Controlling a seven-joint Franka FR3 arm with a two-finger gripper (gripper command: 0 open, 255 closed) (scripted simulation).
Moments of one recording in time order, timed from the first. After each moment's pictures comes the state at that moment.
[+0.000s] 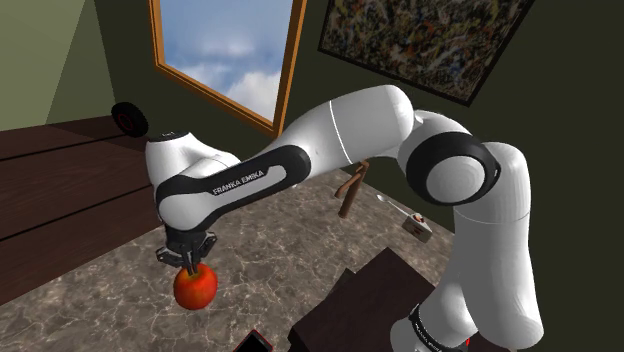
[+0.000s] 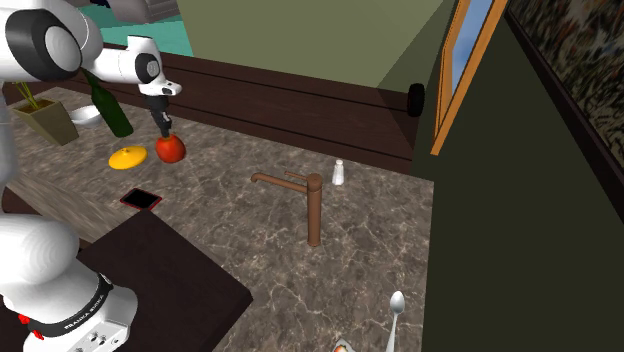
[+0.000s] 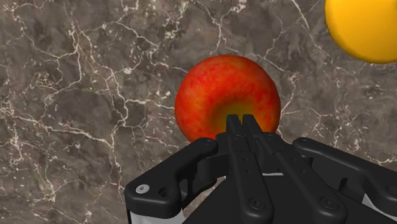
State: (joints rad) arm 0.55 0.57 0.14 -1.67 0.04 2.07 0.79
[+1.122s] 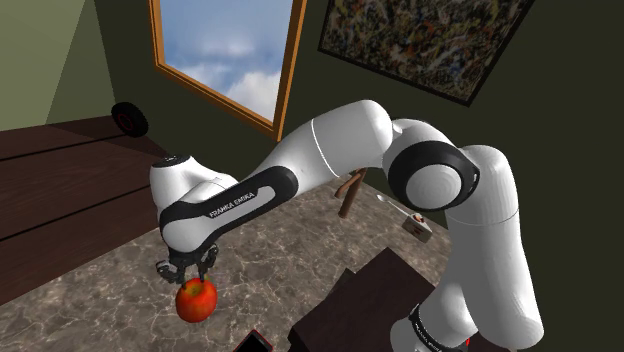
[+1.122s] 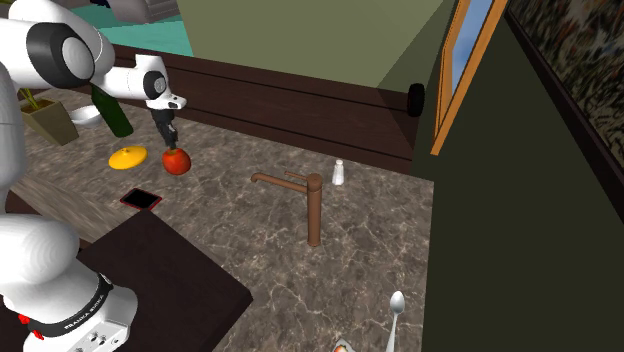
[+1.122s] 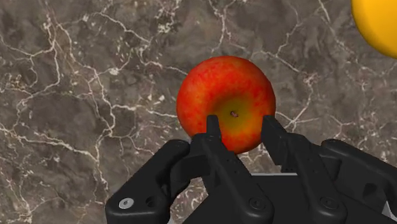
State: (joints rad) arm 0.56 0.65 0.14 -1.69 0.03 2.17 0.78
